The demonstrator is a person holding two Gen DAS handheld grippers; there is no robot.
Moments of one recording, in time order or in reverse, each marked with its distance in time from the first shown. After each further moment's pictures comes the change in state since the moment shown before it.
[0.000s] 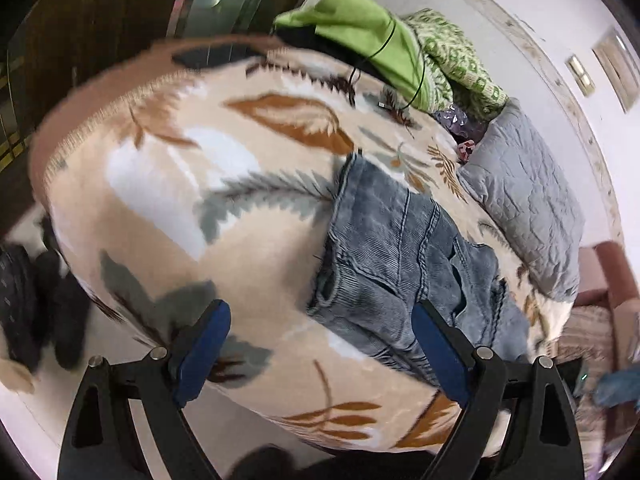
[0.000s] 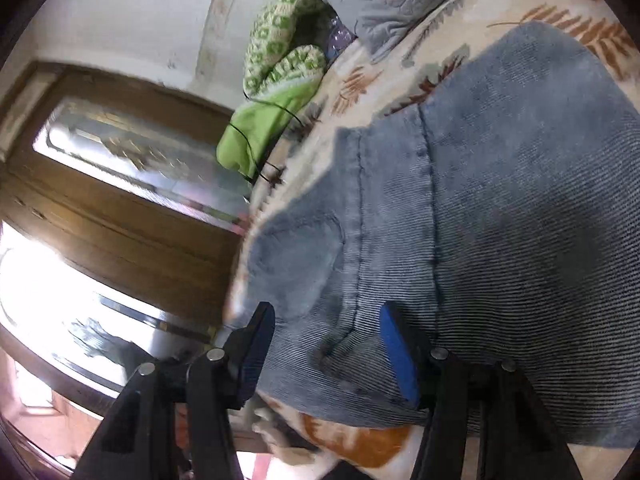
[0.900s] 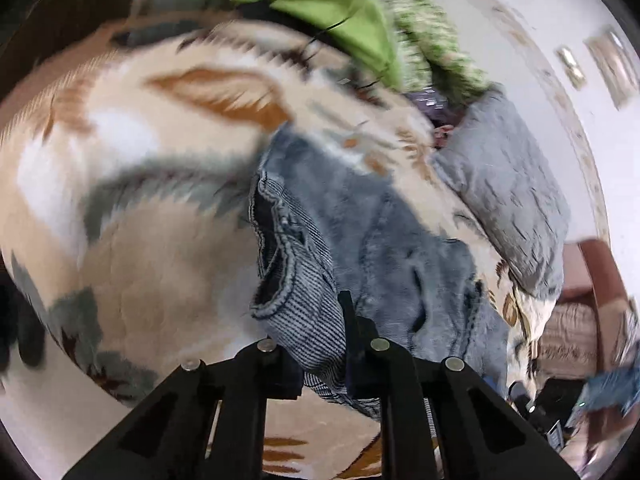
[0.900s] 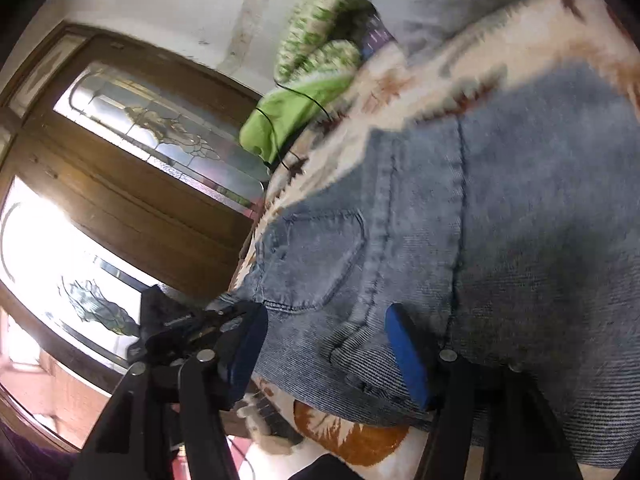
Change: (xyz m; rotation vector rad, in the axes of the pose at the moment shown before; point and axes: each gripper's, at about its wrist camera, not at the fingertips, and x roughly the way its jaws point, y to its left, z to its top) left arm 0.035 -0.058 0.004 0.052 0.006 -0.072; right arm -0.014 0.026 -0.003 -0.184 -0.046 0.024
